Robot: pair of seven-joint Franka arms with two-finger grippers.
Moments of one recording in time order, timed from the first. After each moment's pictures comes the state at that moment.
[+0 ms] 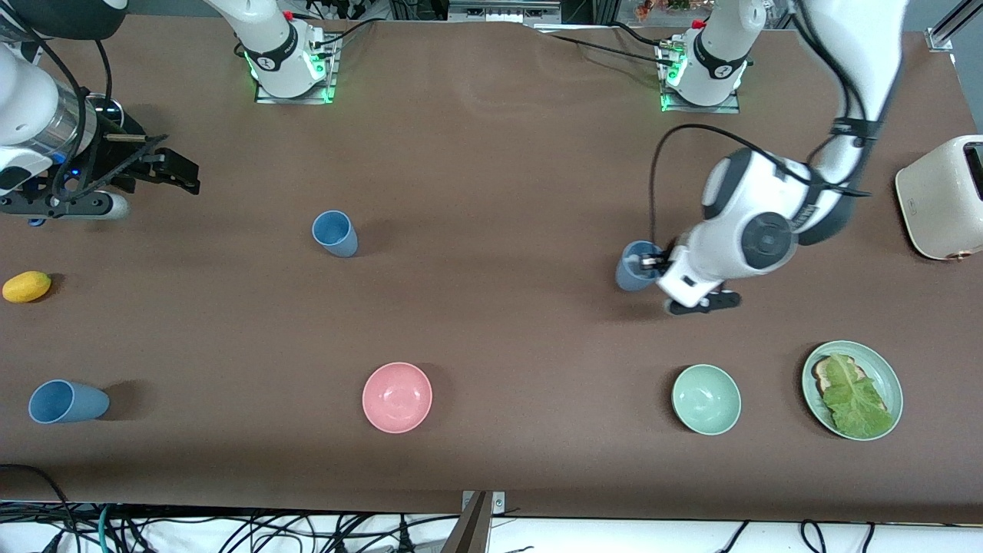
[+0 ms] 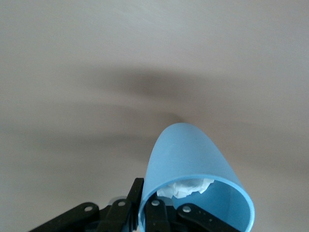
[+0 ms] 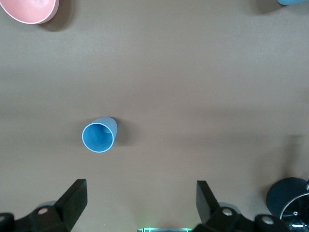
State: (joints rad) left arm -0.06 0.43 -0.34 -1.79 -0.03 1.97 -0.56; right arm 0.09 0.04 0.03 -1.62 0.00 1.55 0.12
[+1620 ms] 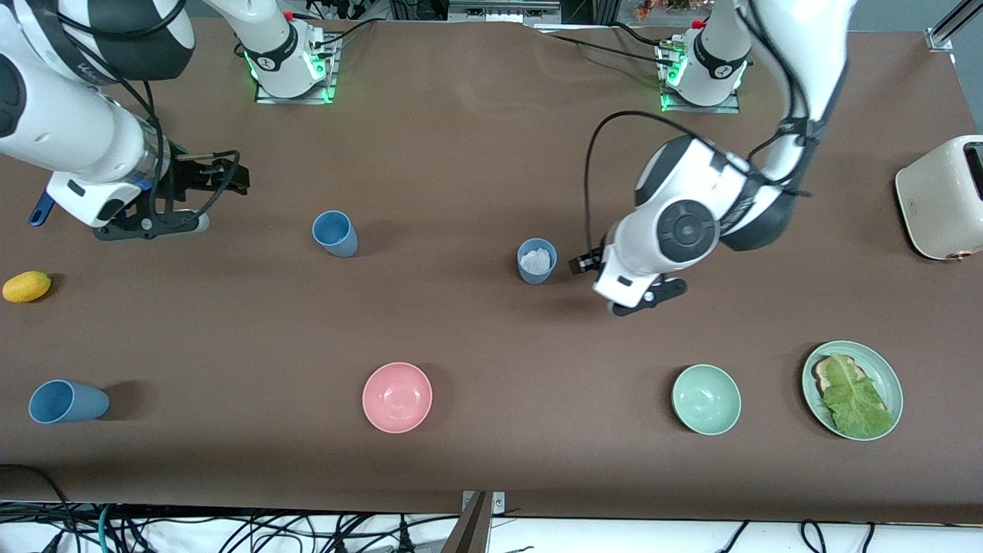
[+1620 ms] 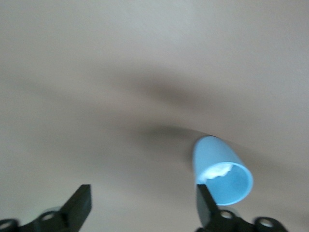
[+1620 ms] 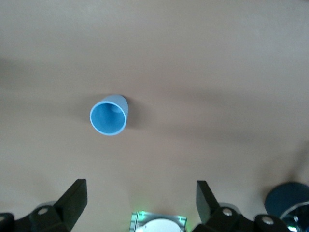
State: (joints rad) left arm -0.16 0.50 -0.31 -1.48 -0.02 1.73 -0.77; right arm 0.17 0.13 0.05 -1.63 0.00 1.54 0.07
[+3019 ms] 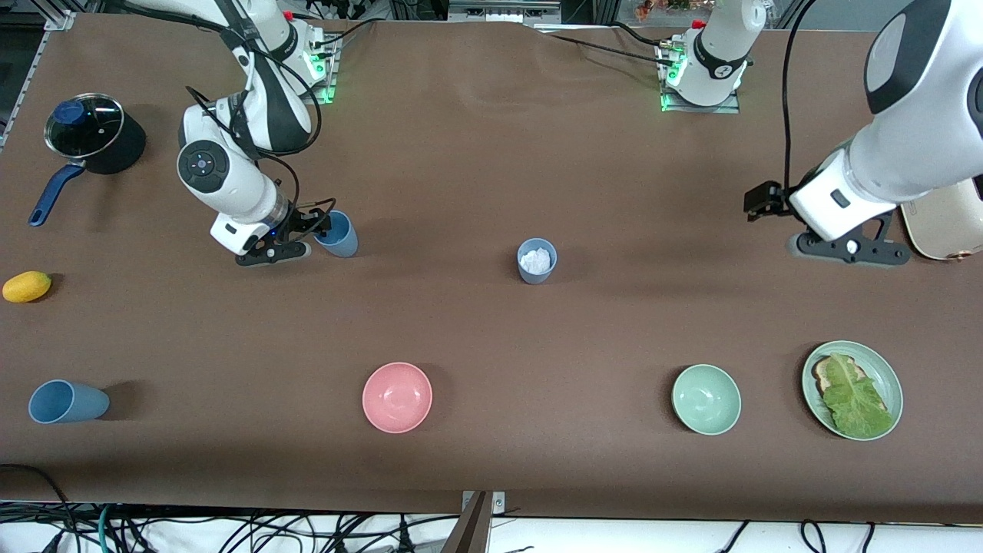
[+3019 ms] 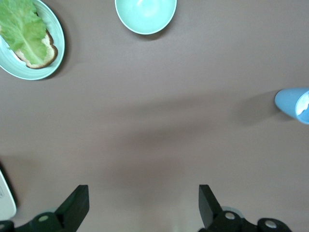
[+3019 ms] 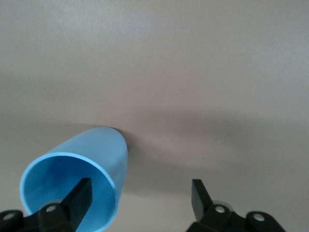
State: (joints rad) left arm 0.10 0.11 -0.29 -1.61 0.06 1.56 -0.04; right arm 0.16 0.19 0.11 -2.29 0.00 2.37 0.08
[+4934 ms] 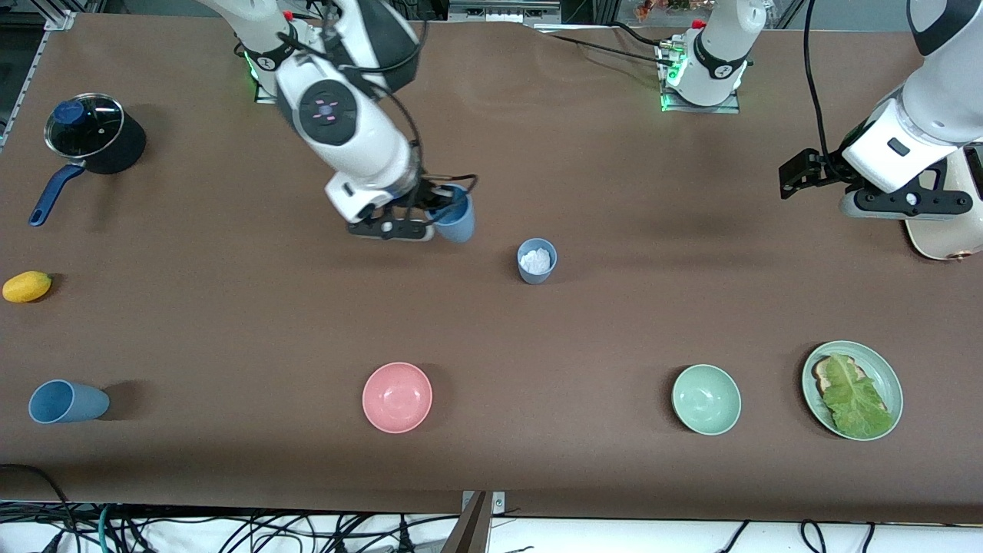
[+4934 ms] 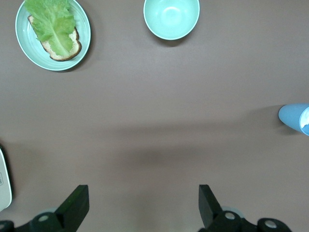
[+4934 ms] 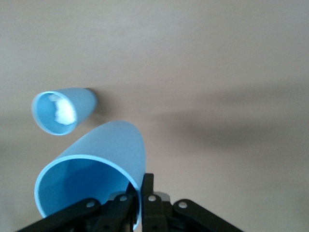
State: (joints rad) left arm -0.06 -0.02 -0.04 -1.71 0.02 1.61 -0.07; right arm 0.43 0.38 0.28 -1.60 0.14 1.97 0.81
